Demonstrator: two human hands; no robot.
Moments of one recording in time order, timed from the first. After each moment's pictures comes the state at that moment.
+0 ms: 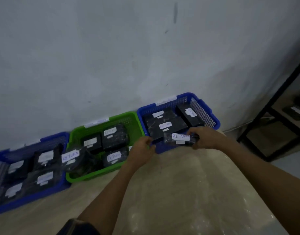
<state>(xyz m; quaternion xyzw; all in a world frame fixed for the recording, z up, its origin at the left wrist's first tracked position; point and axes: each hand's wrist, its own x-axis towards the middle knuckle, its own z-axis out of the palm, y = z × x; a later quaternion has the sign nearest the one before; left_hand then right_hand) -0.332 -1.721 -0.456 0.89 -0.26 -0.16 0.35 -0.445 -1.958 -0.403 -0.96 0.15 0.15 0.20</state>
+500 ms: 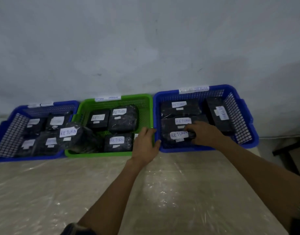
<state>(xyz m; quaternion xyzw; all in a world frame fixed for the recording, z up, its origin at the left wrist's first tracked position) -0.313 -1.748 -0.509 0.94 -0.18 -0.06 0.29 -0.329 -1.993 -0.490 -0.97 -0.04 0.19 0.14</state>
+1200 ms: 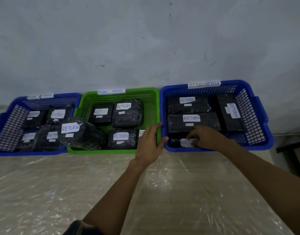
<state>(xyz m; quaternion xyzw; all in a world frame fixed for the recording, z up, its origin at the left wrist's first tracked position) -0.311 -1.738 -0.526 0.91 -0.17 -0.08 0.37 -0.321 -1.979 -0.519 -0.95 -0.05 0.26 0.19</state>
